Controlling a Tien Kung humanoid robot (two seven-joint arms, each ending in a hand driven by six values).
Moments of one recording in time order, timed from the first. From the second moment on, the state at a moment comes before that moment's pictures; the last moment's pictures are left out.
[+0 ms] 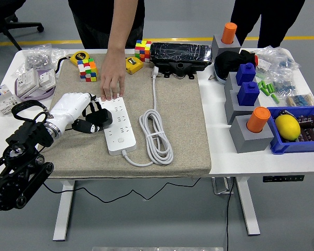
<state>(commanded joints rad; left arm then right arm) -0.43 0.27 -1.03 -1.06 2.20 0.15 -0.03 0.15 -0.13 2.00 0.18 -1.36 -0.07 -0.16</state>
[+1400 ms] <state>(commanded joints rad) -0.52 0.35 -0.91 -1.05 2.19 0.14 -0.04 0.16 -0.14 1.99 0.18 -1.35 -0.07 -0.16</state>
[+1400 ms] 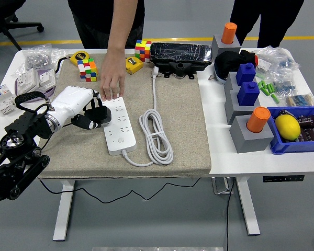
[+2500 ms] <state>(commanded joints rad) -0.54 0.36 -0.87 -1.05 2.19 0.11 -0.03 0.15 -0.14 2.00 0.18 -1.36 -0.07 -0.16</state>
